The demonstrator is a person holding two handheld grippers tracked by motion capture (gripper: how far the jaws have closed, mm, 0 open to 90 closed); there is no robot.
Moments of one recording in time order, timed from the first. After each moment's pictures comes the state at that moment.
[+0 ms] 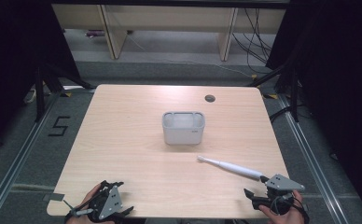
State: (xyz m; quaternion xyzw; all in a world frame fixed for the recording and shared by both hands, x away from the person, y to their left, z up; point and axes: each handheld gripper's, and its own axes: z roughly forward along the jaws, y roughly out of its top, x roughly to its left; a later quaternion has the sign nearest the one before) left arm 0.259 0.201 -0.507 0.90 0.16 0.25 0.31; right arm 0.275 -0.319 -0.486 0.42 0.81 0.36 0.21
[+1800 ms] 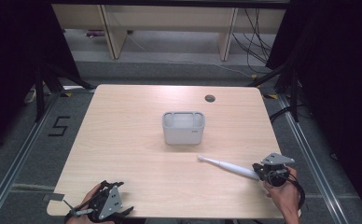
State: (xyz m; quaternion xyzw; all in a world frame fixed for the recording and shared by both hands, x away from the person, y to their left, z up) left arm 0.259 0.201 -0.507 0.90 0.16 0.25 0.31; right arm 0.342 -0.329 -0.485 0.43 0.82 0.29 0.24
